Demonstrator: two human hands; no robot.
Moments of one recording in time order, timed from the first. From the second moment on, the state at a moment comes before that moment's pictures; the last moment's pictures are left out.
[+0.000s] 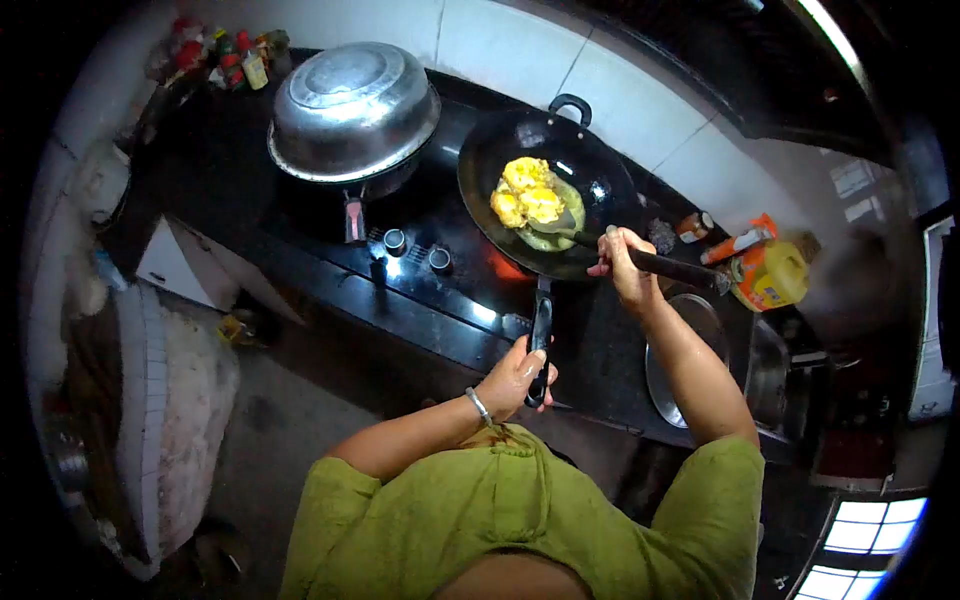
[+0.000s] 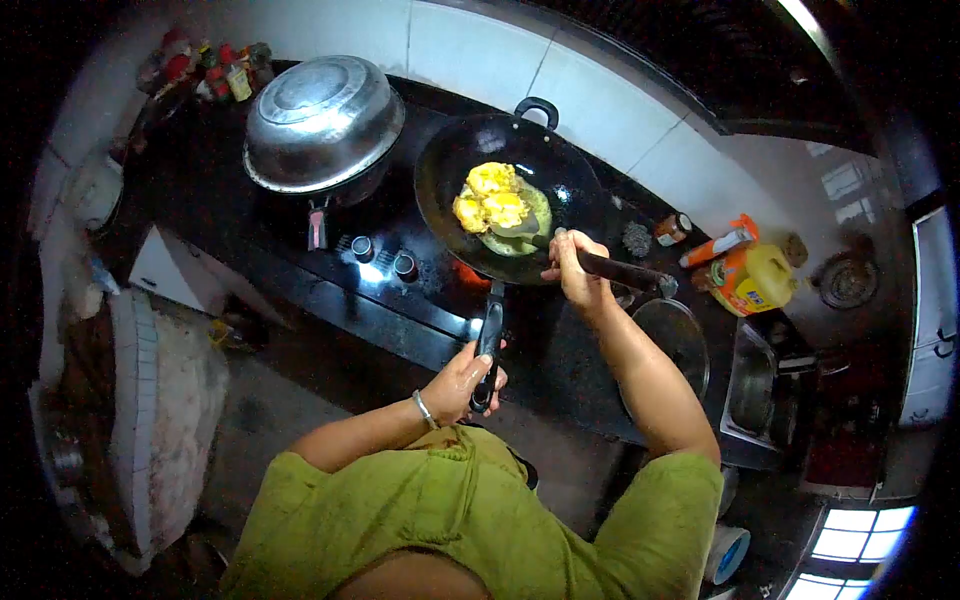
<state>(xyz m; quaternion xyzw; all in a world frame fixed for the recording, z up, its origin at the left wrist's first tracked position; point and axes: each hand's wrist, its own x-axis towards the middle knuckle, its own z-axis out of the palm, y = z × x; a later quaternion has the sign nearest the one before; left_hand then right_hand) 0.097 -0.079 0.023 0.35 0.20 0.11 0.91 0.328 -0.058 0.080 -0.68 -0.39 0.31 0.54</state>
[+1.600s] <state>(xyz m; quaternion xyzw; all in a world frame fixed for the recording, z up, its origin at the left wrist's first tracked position) 0.094 -0.078 0.025 0.37 0.24 0.12 0.89 0.392 -0.105 0.139 -0.53 -0.85 0.01 0.01</state>
